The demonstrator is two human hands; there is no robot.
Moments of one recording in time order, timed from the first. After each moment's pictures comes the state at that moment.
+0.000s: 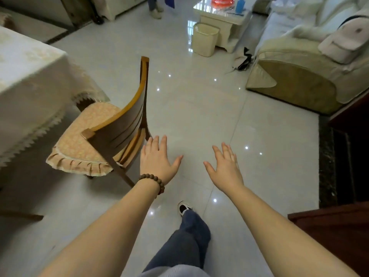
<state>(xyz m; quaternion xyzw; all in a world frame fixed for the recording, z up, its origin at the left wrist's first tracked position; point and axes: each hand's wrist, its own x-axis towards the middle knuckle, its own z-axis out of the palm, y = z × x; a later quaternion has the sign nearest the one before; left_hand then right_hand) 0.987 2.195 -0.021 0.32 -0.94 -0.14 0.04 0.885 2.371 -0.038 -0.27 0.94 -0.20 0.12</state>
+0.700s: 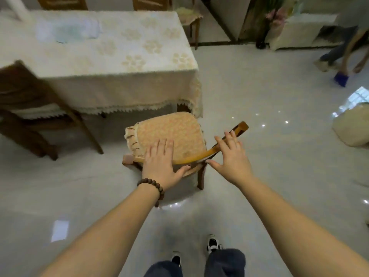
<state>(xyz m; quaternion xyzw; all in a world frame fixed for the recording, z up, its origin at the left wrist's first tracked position) 0.908 2.049 0.020 0.64 -0.76 -0.09 0.06 0.685 2.042 0.021 -0.72 0.68 -0.07 0.09</state>
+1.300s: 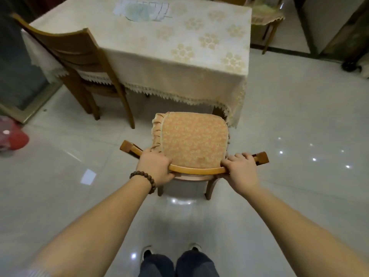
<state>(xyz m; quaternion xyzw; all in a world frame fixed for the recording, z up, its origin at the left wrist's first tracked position) 0.888 2.023 -0.006 0.70 -0.71 -0.01 -0.11 0.635 1.950 -0.013 -0.88 0.46 0.04 -0.04</state>
